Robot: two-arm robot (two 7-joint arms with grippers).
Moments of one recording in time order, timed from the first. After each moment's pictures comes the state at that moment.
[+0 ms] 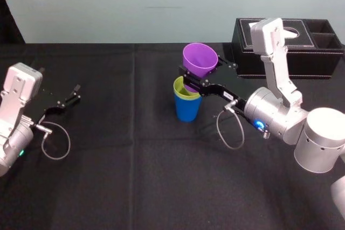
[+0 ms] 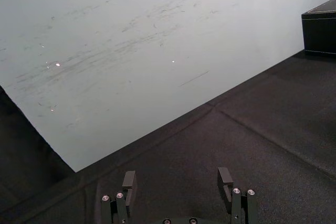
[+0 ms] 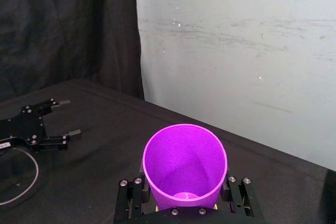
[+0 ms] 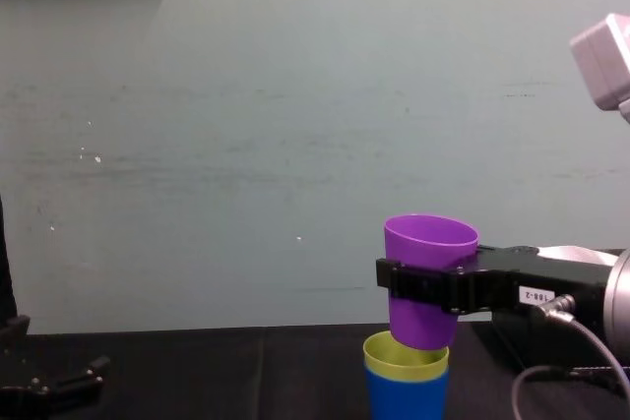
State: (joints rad) left arm -0.20 0.60 0.45 -1.41 -0.25 -0.12 0.03; right arm 0.26 0.32 -0.35 -1.56 0.32 0.18 0.34
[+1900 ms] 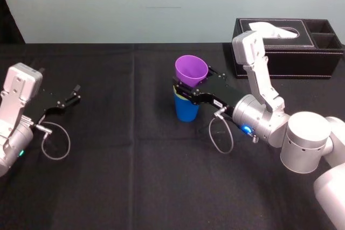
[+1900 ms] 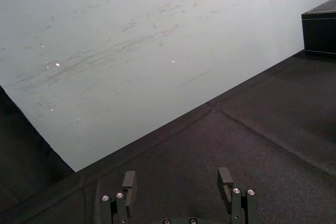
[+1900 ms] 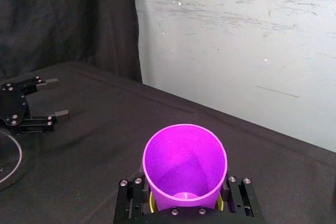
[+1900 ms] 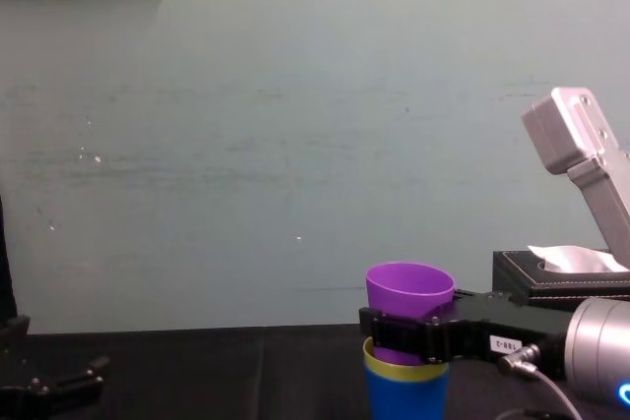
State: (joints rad) left arm -0.20 0.60 0.45 -1.41 -0.25 -0.12 0.03; right arm 0.31 0.27 -0.39 -1.41 0.28 0.13 0.35
